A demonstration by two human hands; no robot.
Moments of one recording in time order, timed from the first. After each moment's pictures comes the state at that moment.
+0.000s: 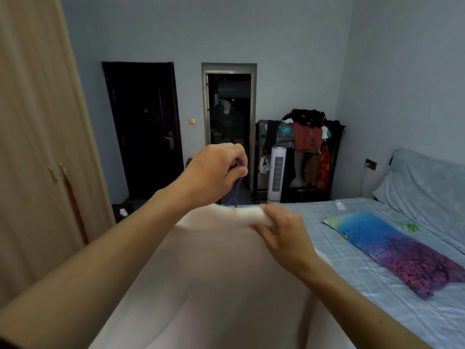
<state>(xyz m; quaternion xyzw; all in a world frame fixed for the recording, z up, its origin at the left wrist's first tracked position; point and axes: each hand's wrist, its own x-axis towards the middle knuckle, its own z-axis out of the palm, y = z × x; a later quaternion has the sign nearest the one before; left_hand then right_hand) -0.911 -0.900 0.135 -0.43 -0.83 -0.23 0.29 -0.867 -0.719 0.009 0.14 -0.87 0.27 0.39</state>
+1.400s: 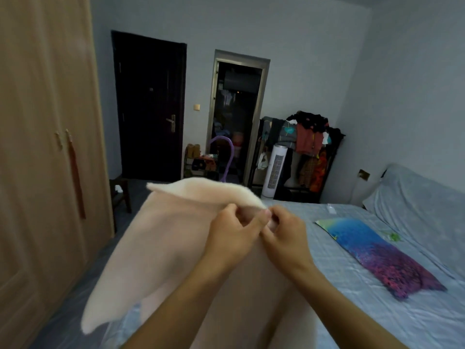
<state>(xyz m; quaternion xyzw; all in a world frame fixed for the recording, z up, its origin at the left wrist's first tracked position) -0.845 -0.954 0.011 -0.14 -0.75 -0.64 0.03 -0.834 -0.820 0.004 0.03 -0.87 0.34 0.35</state>
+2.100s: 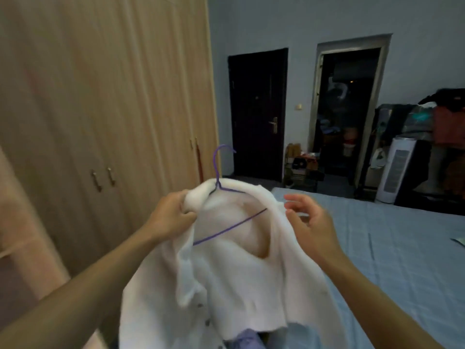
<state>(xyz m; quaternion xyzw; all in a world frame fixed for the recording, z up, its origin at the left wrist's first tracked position) -0.715 -1.097 0.026 0.03 -0.94 -0.27 0.22 -0.775 -0.806 -0.021 0.19 -0.76 0.59 0.18</state>
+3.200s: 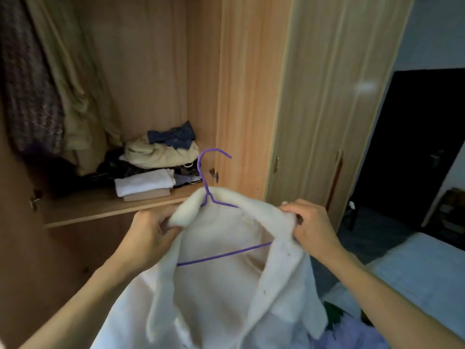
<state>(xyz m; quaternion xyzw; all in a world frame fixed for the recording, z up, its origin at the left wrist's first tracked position) -0.215 -1.379 -0.001 0.19 -0.88 -0.15 0.41 -0.520 -1.192 -0.005 0.59 -0.68 0.38 0.20</state>
